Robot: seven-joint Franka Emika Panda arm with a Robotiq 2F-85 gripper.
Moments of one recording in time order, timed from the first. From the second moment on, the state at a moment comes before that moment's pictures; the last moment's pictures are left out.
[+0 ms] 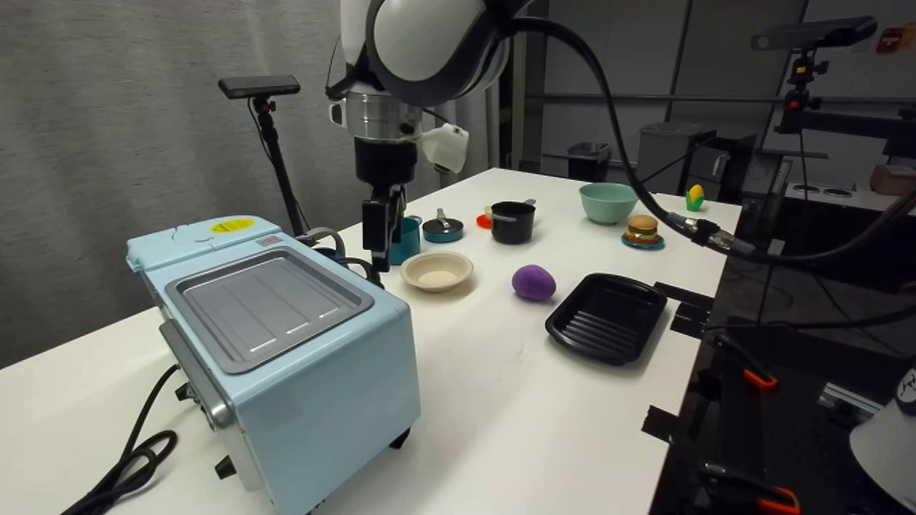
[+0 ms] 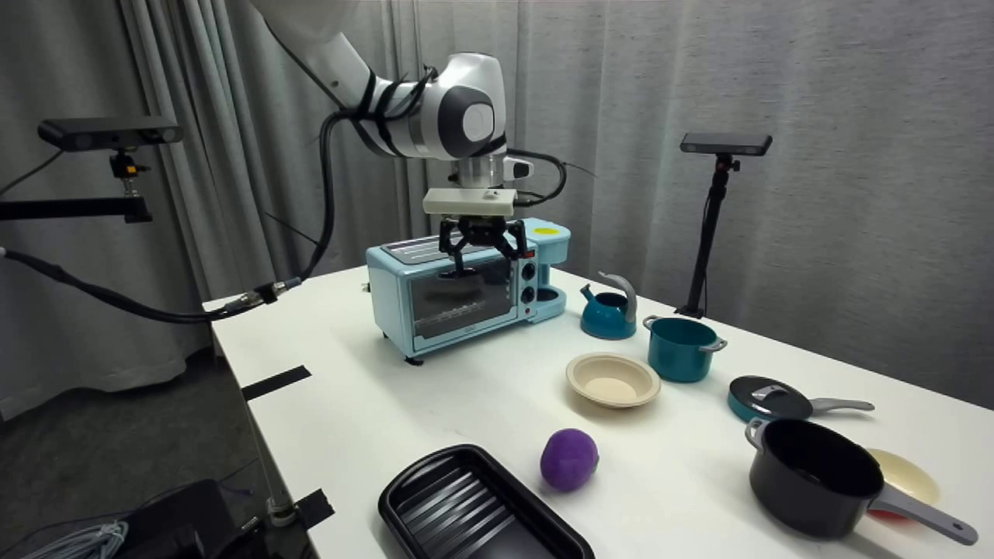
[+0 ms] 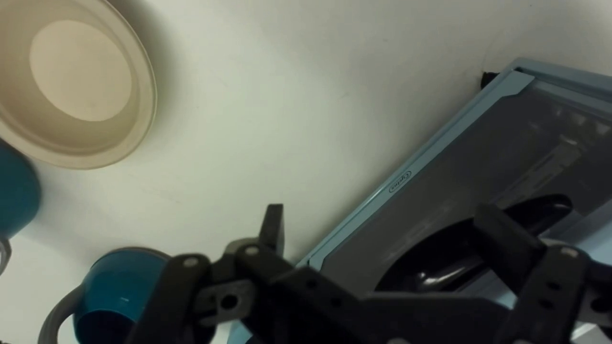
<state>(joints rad) 0.10 0.35 0.16 -1.81 -0.05 2.28 -0.27</state>
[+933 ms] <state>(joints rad) 0.13 0.36 0.16 -1.78 -0.10 2.28 -0.24</state>
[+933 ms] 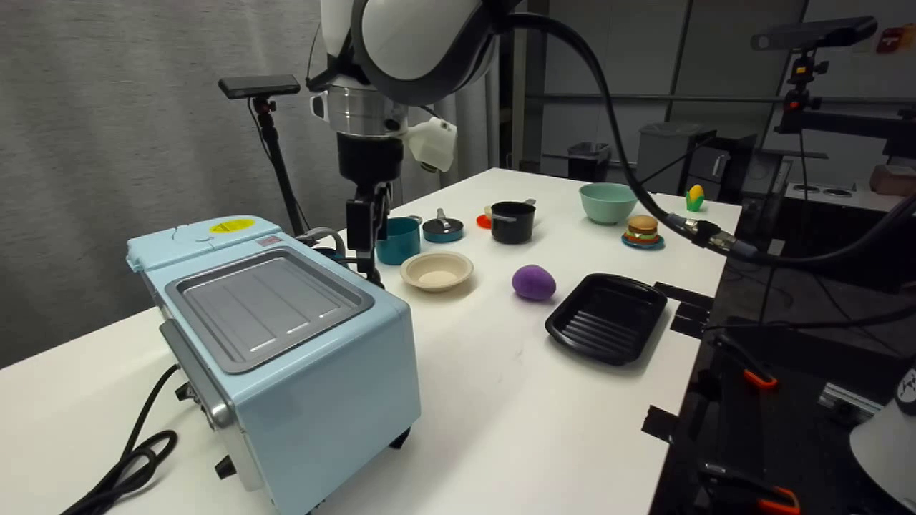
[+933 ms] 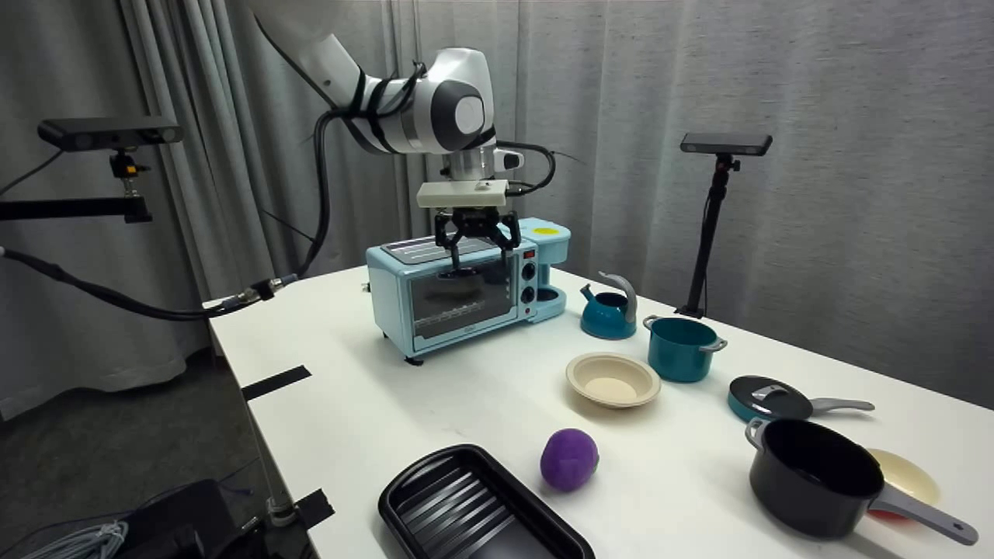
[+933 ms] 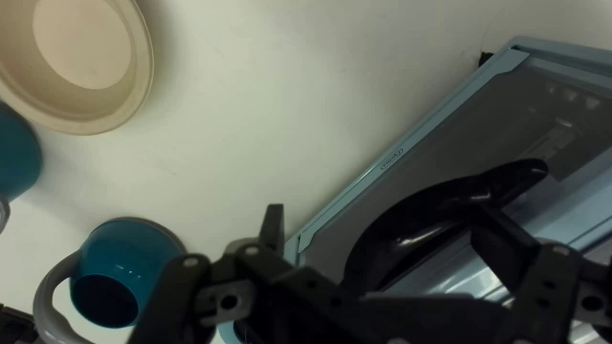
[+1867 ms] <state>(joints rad) 0.14 0.40 0.13 -1.77 -0.18 2.21 -0.15</state>
